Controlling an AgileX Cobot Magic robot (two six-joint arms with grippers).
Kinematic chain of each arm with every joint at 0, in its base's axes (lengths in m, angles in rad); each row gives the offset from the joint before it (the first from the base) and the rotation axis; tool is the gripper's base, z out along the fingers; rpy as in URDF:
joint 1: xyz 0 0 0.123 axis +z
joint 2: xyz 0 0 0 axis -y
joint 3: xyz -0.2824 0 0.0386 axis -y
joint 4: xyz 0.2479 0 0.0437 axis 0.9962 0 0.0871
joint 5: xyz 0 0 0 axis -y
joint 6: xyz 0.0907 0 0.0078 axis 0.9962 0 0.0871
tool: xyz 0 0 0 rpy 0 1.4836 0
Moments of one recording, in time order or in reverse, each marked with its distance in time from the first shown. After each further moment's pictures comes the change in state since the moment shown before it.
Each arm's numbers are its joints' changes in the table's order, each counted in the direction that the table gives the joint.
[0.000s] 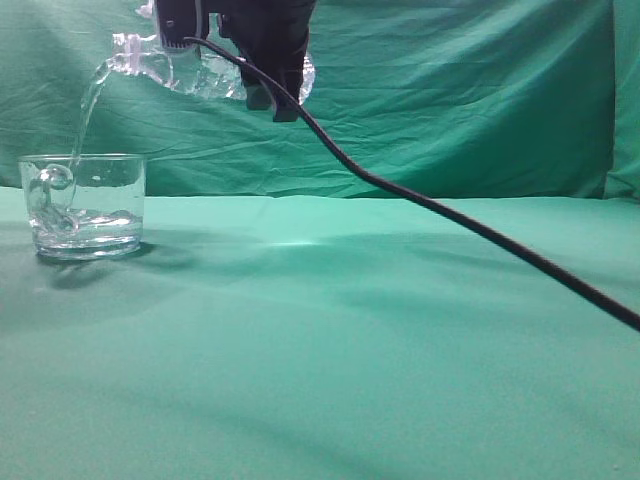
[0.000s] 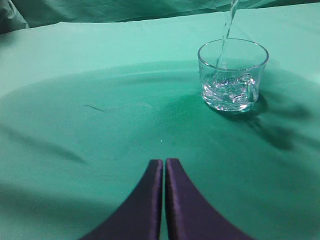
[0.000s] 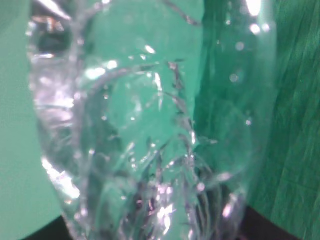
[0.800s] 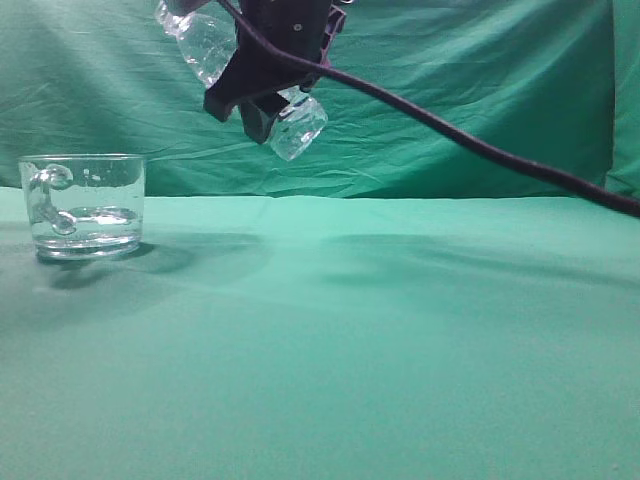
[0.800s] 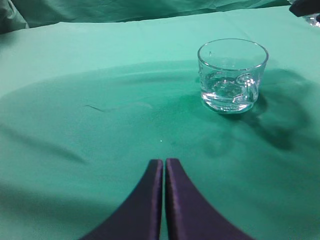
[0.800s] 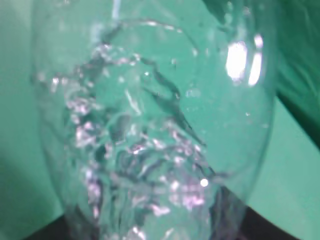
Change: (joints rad) left arm 0.000 0.000 0.000 0.000 0.000 0.000; right arm 0.000 0.021 -0.020 0.478 -0.107 0.501
